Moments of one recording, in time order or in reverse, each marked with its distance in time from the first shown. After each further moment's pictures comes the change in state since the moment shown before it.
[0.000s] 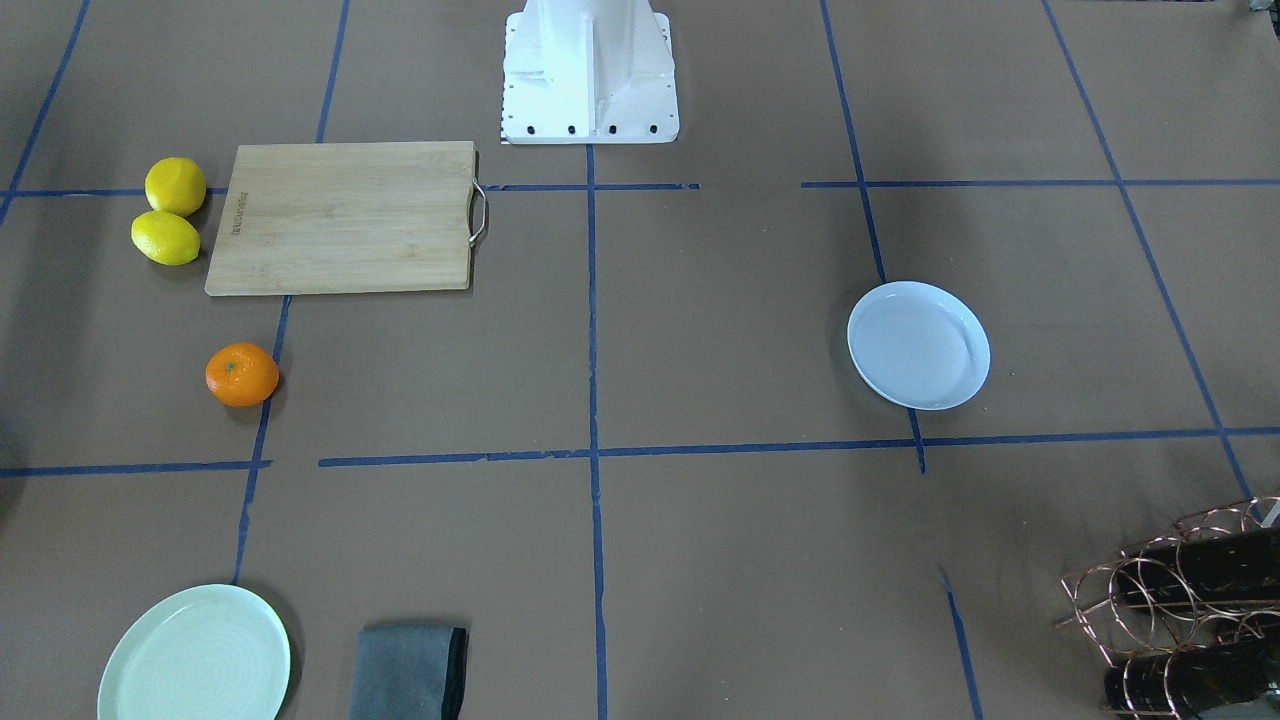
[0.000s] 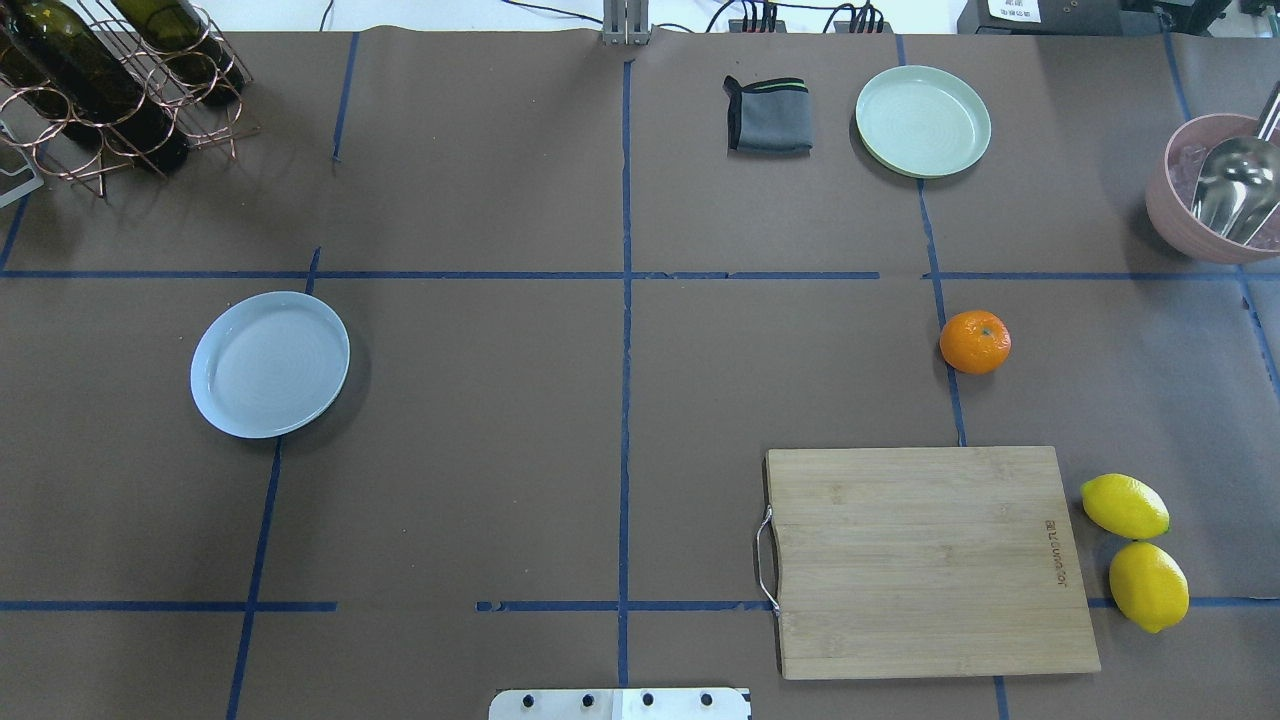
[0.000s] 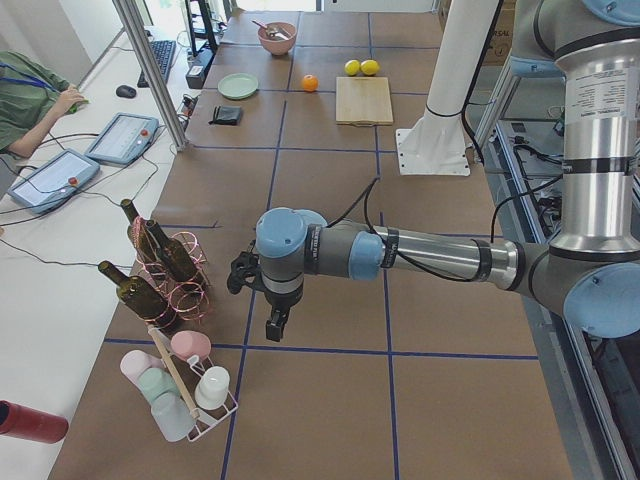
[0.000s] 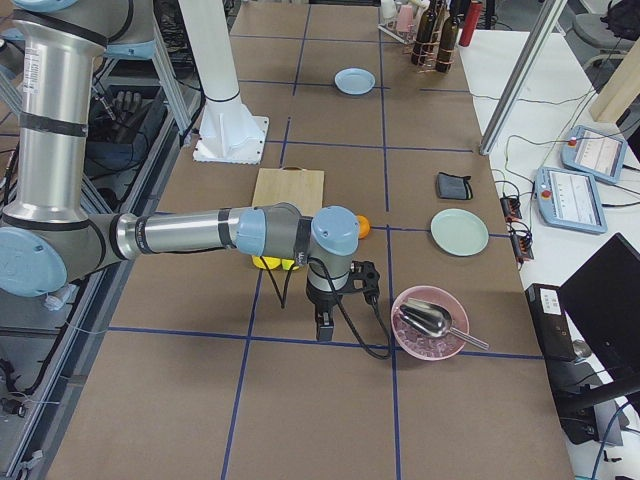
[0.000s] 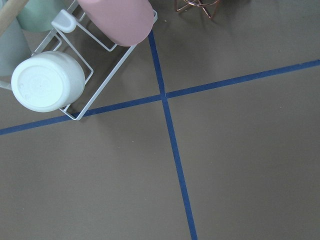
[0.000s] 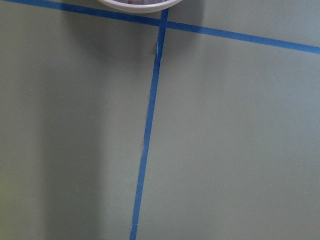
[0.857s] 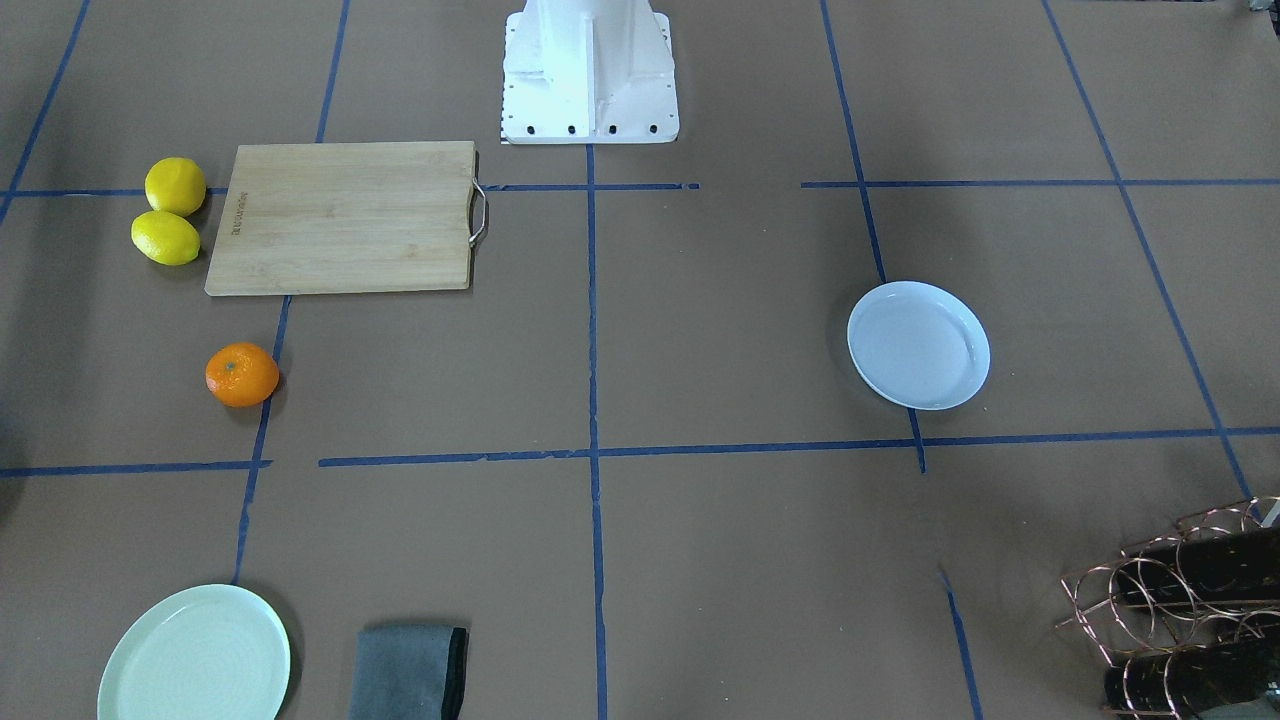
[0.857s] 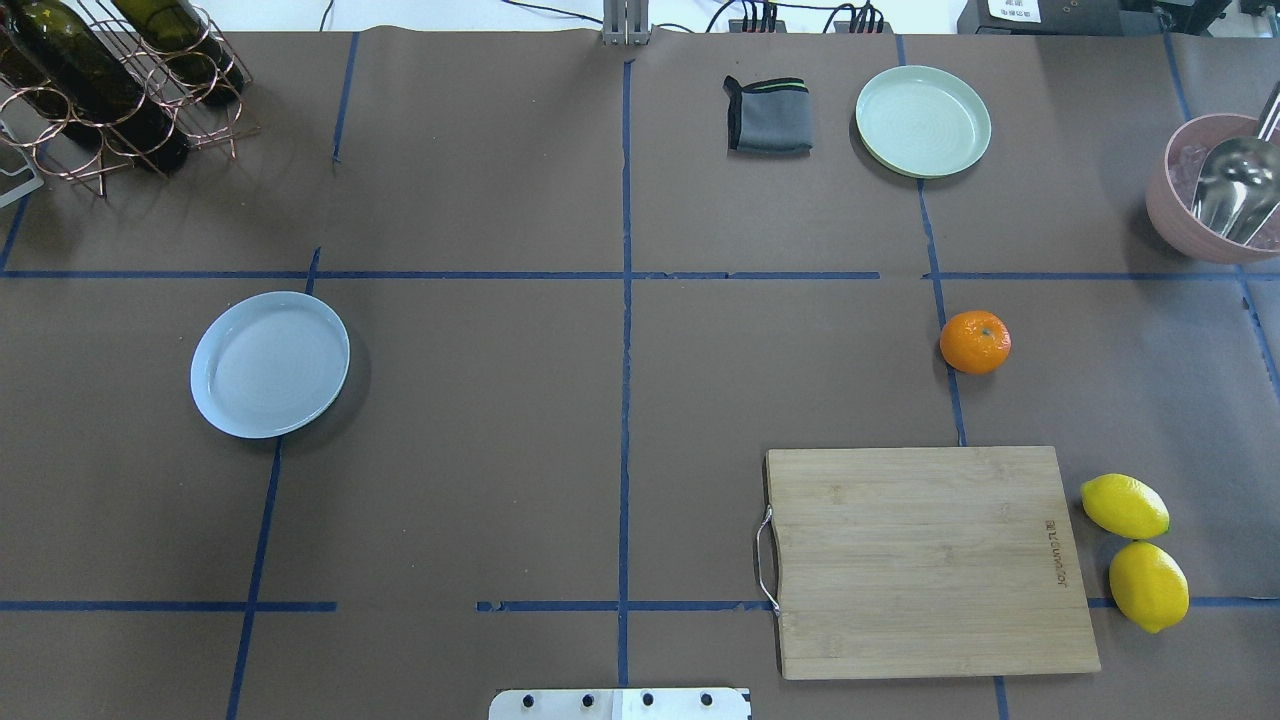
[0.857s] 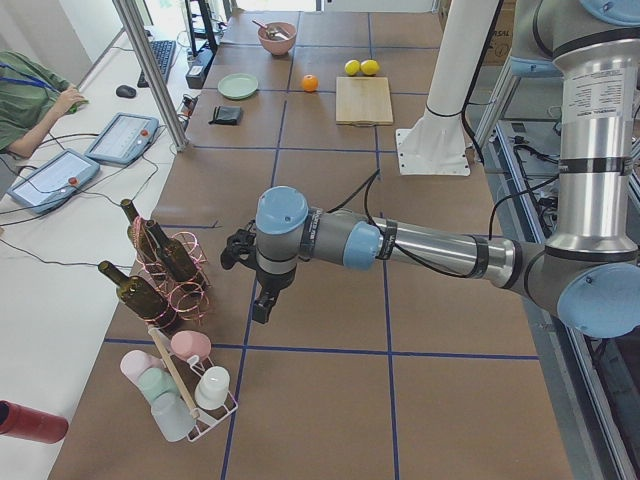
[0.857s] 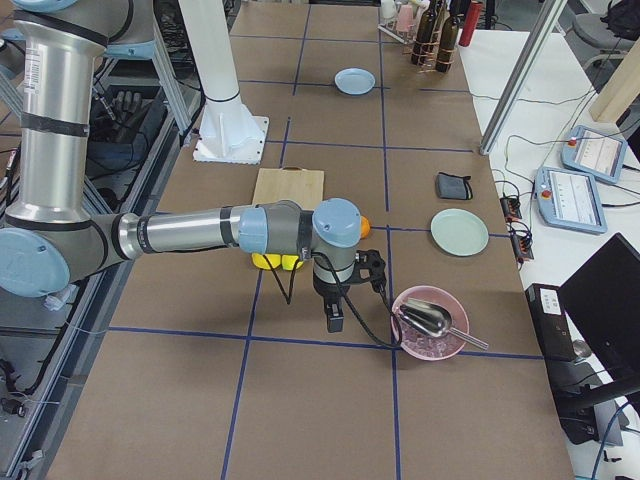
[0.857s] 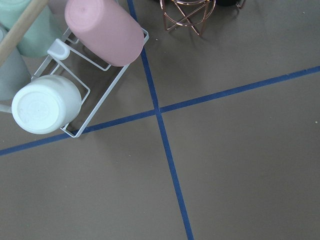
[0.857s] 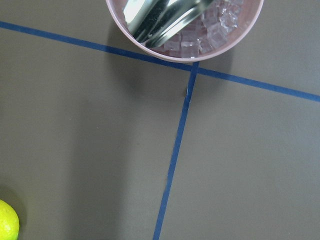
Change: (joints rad) left arm 0.022 -0.028 -0.026 -0.179 0.031 -0.003; right arm 0.000 0.012 0.007 0.145 0.077 0.003
